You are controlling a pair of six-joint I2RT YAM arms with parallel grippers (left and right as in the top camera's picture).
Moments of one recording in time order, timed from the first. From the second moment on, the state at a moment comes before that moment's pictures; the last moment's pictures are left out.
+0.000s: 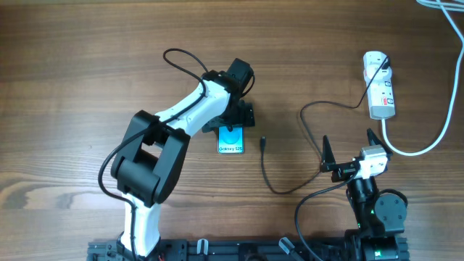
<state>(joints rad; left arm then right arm) -0.55 2.09 1.45 -0.85 0.03 -0.64 0.05 0.02 0.01 0.00 -0.08 -0.07</state>
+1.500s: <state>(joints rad) -0.60 2.10 1.44 -0.85 -0.04 -0.55 0.05 0.02 0.01 0.00 -0.08 -0.07</state>
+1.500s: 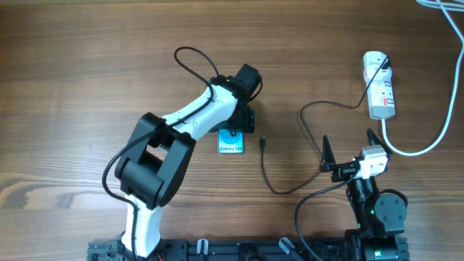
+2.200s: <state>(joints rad) -0.60 2.09 1.44 -0.85 -0.04 -0.55 0.05 0.02 0.01 0.00 -0.08 -0.07</state>
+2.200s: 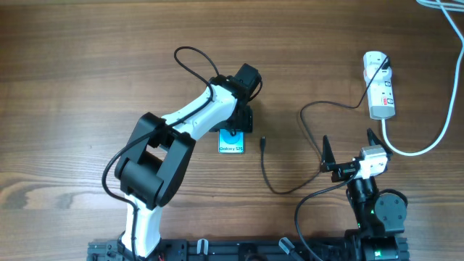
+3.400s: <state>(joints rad) -0.51 2.00 1.42 -0.99 0.44 -0.55 0.05 0.02 0.01 0.00 -0.08 -0.06</state>
